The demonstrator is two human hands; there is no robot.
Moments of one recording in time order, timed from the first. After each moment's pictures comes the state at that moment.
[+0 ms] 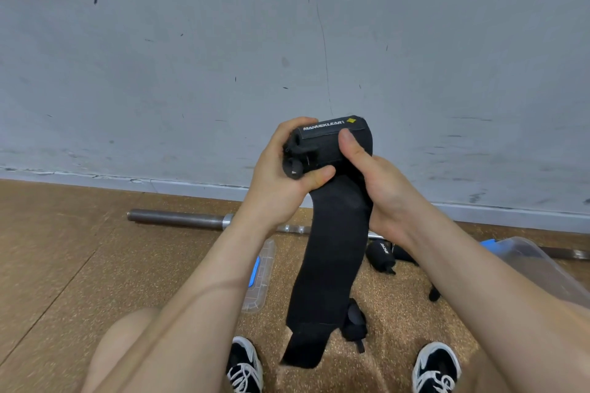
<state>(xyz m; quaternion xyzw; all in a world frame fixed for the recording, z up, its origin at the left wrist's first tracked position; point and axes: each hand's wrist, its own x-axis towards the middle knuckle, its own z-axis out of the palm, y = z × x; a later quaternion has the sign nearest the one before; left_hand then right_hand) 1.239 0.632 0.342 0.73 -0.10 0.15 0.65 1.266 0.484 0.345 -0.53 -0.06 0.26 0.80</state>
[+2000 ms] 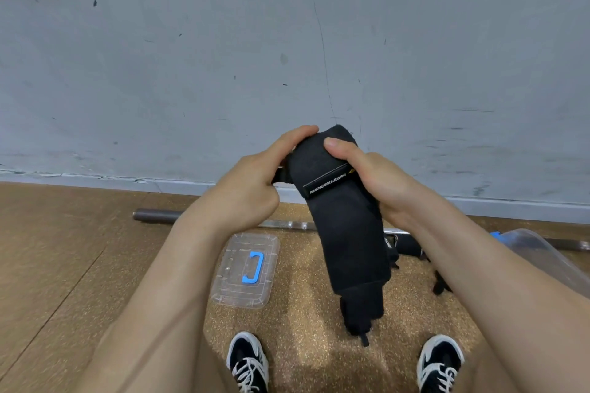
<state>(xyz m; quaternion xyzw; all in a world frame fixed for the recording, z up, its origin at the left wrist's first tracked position) 1.220 0.668 0.366 0.92 -0.10 -0.01 0.38 1.276 0.475 0.341 -0.70 -0.08 0.24 0.67</state>
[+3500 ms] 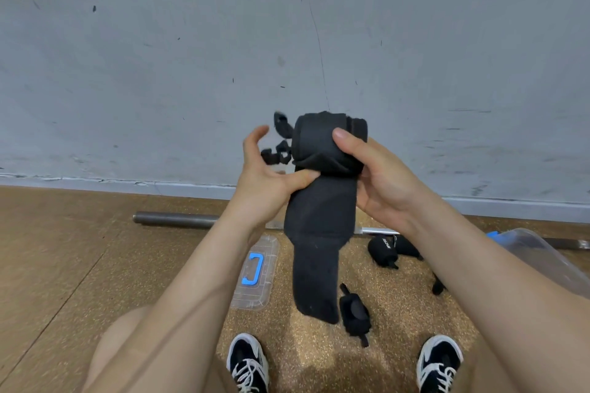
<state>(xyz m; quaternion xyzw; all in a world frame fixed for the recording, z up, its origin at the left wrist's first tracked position) 1.226 0.636 0.346 0.76 0.10 0.08 0.64 1.270 0.474 0.344 -0.53 -0.10 0.23 0.81</state>
